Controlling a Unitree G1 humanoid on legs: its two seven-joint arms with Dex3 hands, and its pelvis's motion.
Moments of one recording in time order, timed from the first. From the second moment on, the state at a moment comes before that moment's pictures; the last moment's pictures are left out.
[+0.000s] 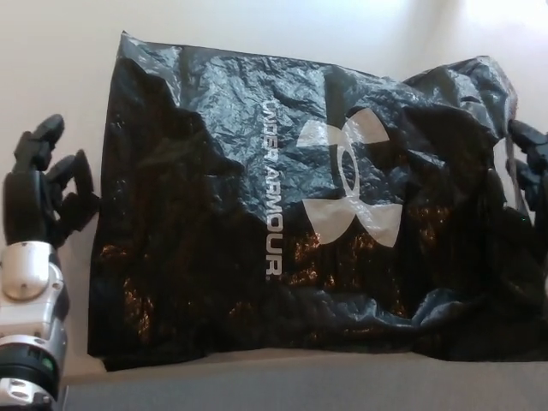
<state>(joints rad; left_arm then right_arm) -0.61 0.27 0.18 1.08 -0.07 -0.42 0.07 -0.61 -0.28 -0.08 1.06 -0.05 -0.44 -0.05</state>
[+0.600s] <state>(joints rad) -0.63 0.05 0.09 1.09 -0.05 -0.42 0.10 -0.62 -0.12 0.03 1.04 -0.10 -0.44 -0.09</state>
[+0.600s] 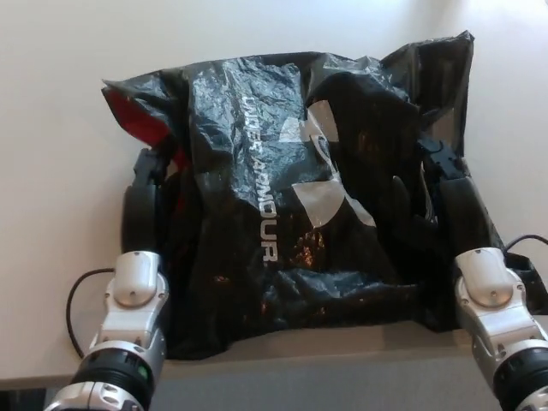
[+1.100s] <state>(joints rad) -0.64 -0.04 0.04 1.03 -0.04 -0.42 0.11 -0.60 -0.04 0.10 0.93 -0.12 -0.47 -0.07</state>
